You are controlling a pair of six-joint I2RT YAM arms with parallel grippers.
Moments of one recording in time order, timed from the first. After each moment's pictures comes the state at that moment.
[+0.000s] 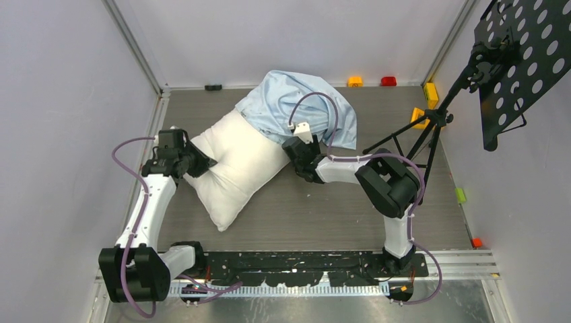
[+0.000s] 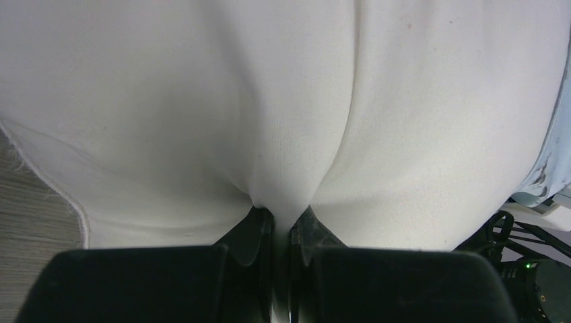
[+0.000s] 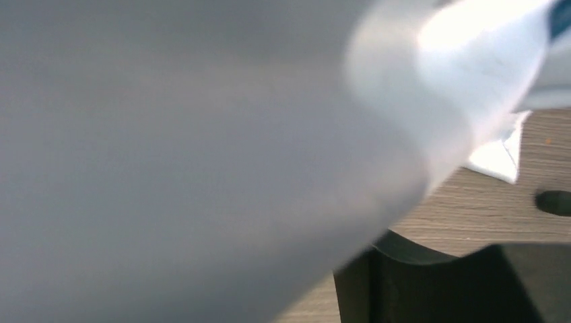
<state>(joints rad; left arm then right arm) 0.03 1.10 0.89 -0.62 0.17 -0.76 0.78 1.94 1.12 0.08 0.71 0.28</state>
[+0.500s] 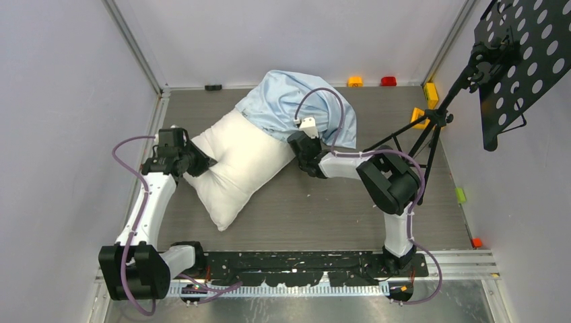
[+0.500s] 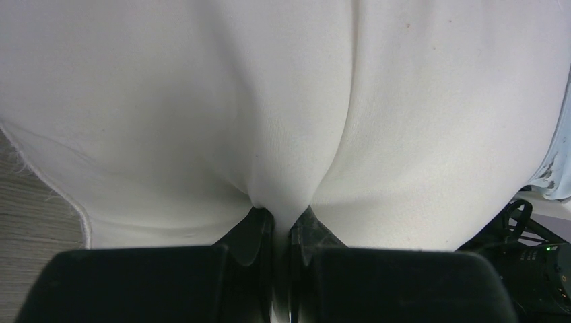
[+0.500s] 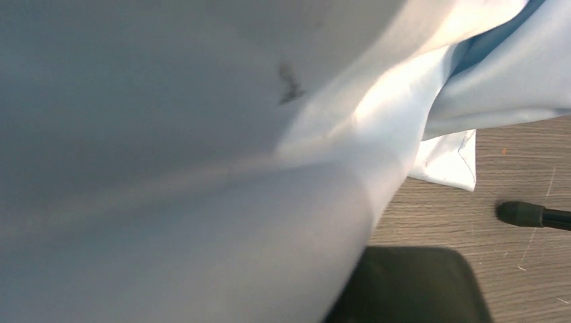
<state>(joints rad) 0.03 1.12 0.90 -0.62 0.17 -0.75 0.72 1.97 1.13 0.15 0.76 0.24</state>
